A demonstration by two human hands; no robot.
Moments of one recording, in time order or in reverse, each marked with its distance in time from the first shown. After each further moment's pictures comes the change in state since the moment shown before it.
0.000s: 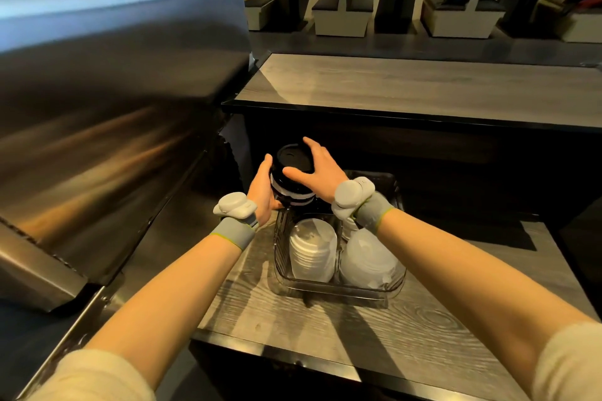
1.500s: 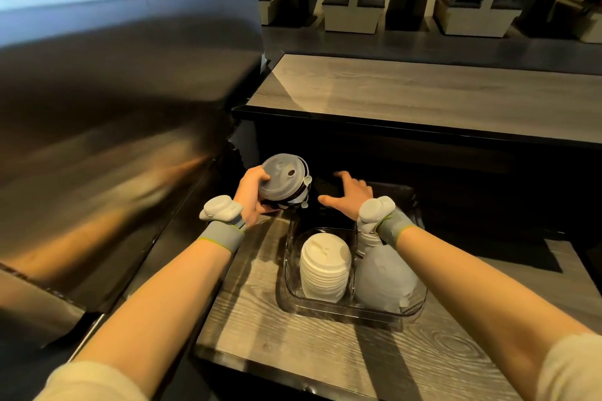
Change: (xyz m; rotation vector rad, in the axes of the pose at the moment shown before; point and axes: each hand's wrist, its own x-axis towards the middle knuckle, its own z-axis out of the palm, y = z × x) left_hand 0.028 0.014 -0.041 -0.044 0.109 0.012; right_hand 0.031 0.061 0.010 -0.311 -0.073 0.295
